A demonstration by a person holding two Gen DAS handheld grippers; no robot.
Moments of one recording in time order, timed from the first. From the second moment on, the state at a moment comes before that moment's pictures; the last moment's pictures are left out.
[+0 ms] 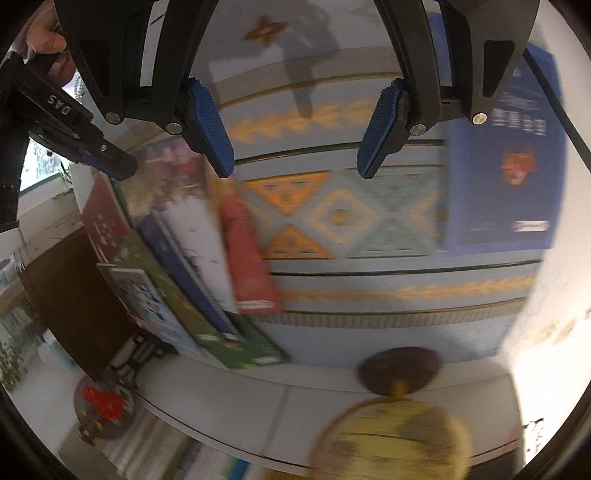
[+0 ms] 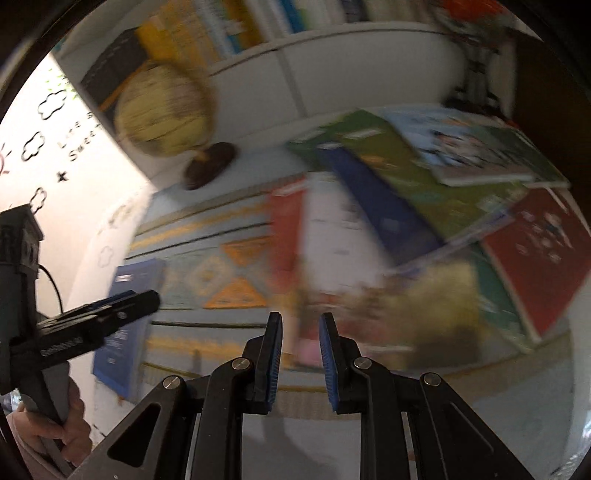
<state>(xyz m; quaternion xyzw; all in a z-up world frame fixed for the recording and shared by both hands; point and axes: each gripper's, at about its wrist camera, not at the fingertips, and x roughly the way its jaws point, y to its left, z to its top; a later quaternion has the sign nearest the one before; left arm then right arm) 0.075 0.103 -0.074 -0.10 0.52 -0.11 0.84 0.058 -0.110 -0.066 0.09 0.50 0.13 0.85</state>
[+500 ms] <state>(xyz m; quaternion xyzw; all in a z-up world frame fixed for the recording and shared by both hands) 0.097 -0.024 -0.109 0.01 0.53 -0.15 0.83 0.089 -0.213 -0.116 0.08 0.55 0.12 0.82</state>
